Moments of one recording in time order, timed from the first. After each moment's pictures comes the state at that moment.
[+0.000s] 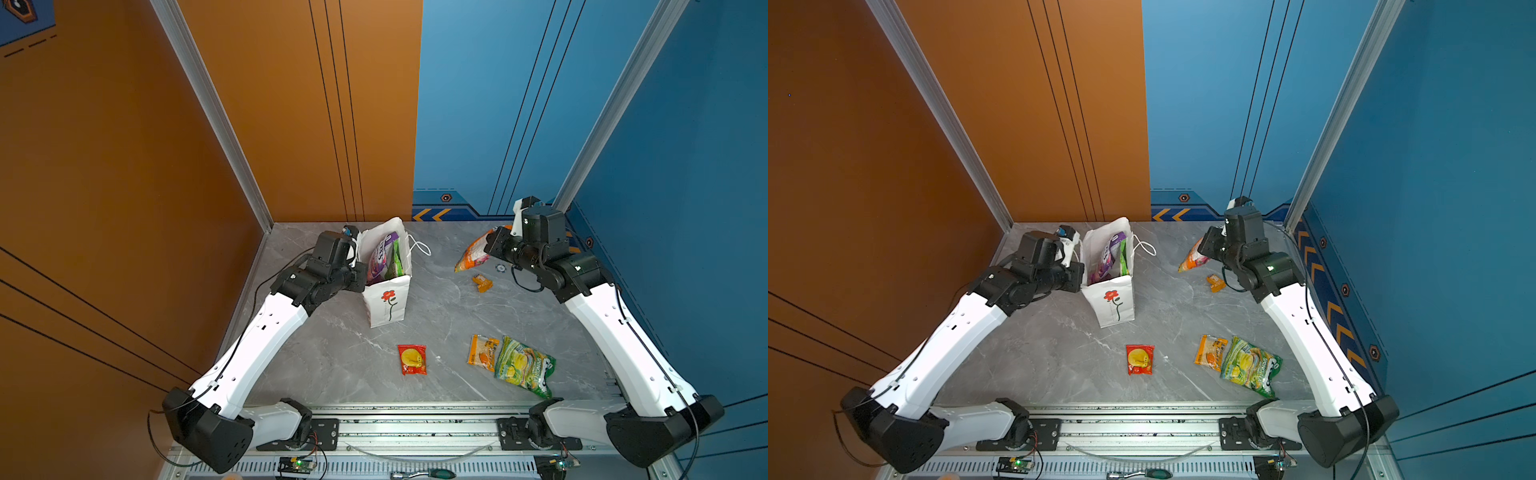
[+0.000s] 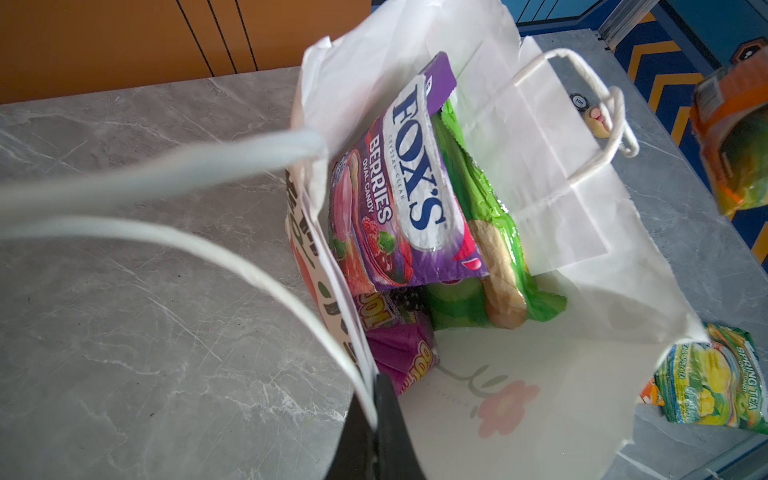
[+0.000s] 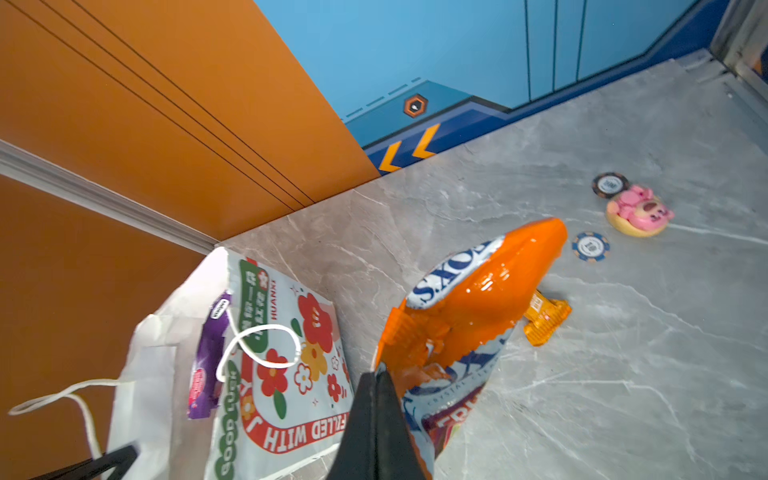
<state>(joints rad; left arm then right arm) -0.46 1.26 1.33 -0.80 -0.04 -0.22 0.40 1.31 1.56 -0.74 0.07 0.61</state>
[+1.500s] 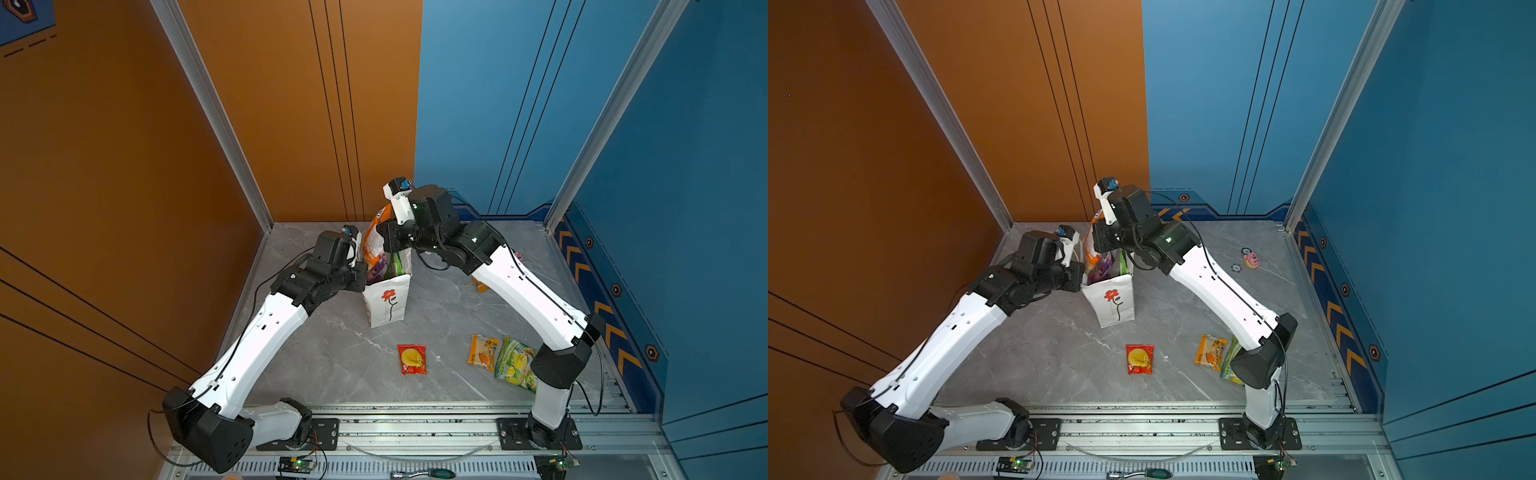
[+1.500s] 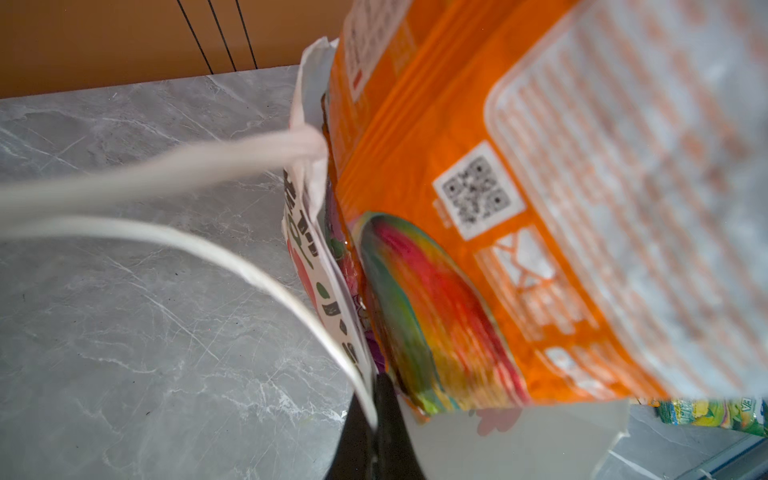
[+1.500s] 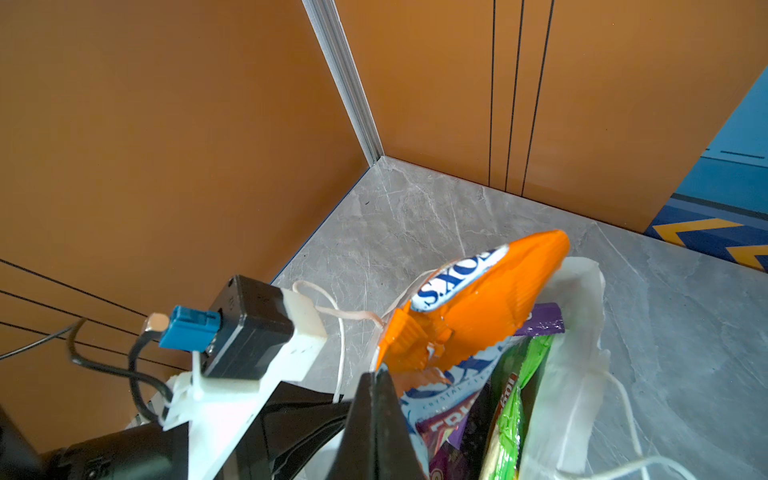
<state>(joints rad) -0.46 1.26 1.33 -0.80 -0.04 -0.23 0.83 1.86 2.20 -0.78 -0.02 0.33</state>
